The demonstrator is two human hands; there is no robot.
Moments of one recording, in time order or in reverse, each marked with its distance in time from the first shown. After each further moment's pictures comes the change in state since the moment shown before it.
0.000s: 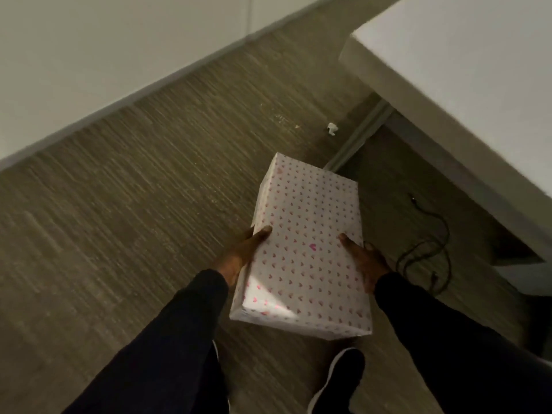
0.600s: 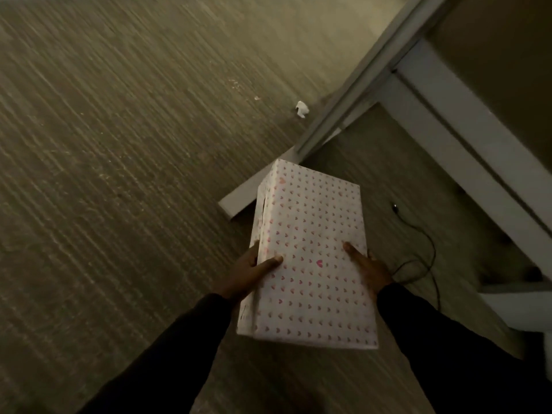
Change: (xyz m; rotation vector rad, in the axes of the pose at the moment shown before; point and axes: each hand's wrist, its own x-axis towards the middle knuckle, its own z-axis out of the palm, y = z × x) left_hand 0.326 -0.182 0.140 -0.020 -0.192 0.187; right_hand 0.313 0.114 -0.103 -0.074 0.215 -0.101
